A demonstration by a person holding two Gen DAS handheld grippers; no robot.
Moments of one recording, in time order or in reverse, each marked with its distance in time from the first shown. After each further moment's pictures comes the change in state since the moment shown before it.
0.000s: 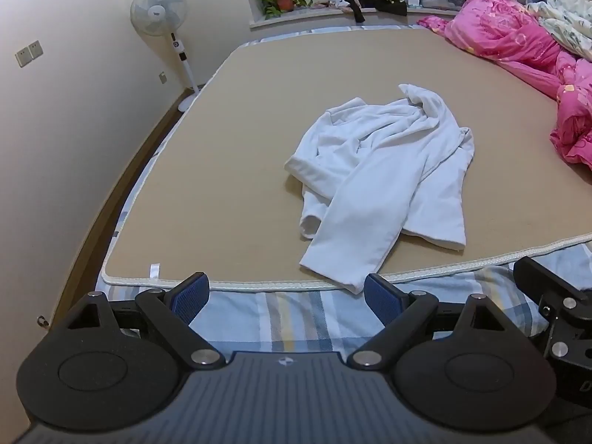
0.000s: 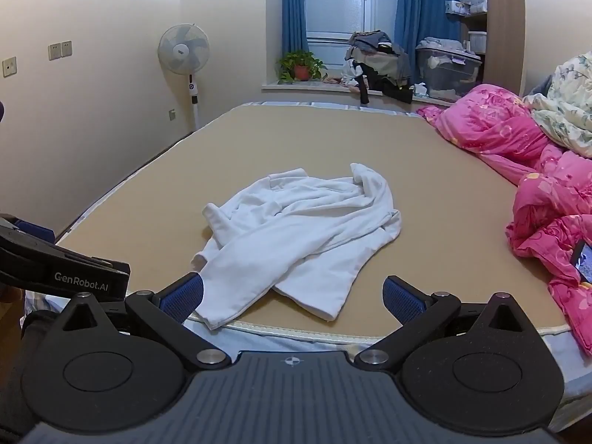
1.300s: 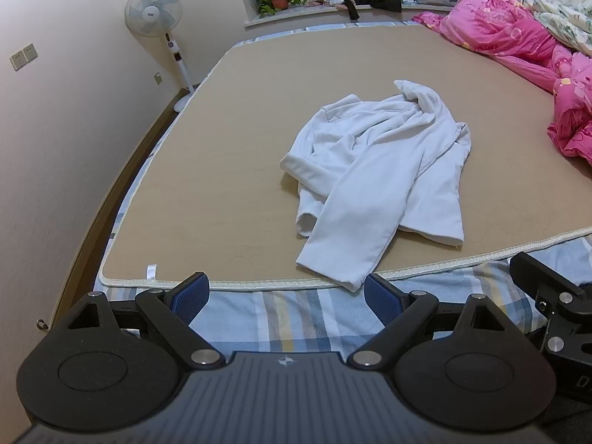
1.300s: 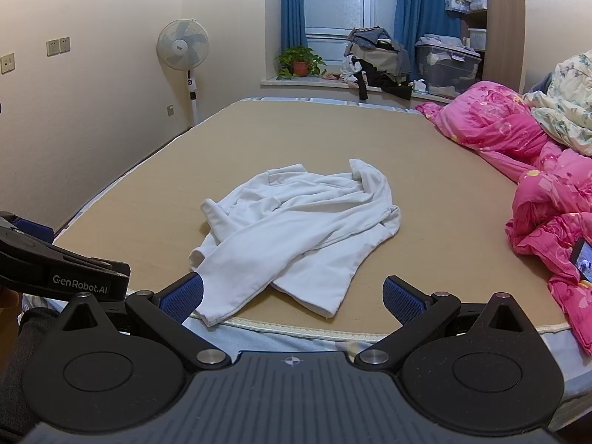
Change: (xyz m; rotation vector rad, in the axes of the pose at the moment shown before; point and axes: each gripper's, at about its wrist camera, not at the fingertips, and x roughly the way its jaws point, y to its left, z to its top) left arm 0.002 -0.001 0.001 0.019 0.005 -0.007; right arm 0.013 -0.003 -0.001 -0.009 0.017 -0.004
